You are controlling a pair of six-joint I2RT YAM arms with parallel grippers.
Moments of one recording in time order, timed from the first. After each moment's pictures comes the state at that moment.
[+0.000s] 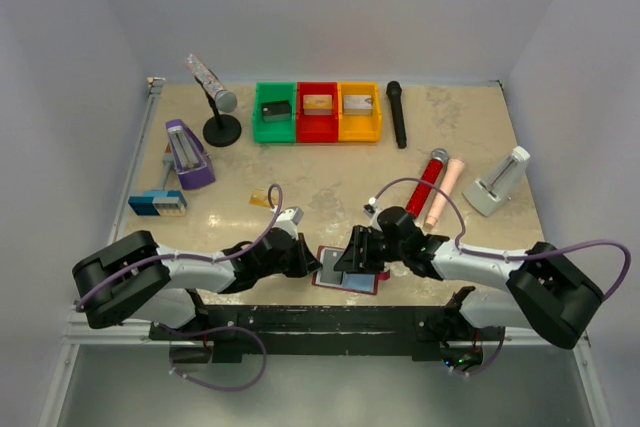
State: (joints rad) left arm -1.01 1.36 0.30 0.44 -0.03 -0.97; right arm 0.78 1.23 0.36 0.14 -0.38 0.96
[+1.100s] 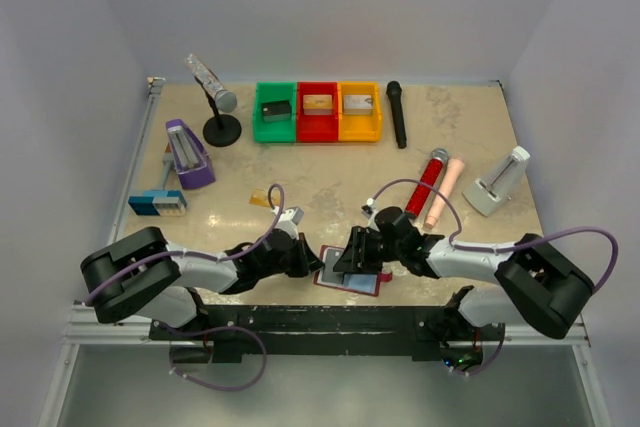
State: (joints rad) left arm -1.01 1.41 0.28 0.54 -0.02 -0.99; right arm 0.79 1.32 0.36 0.20 -0.39 0.97
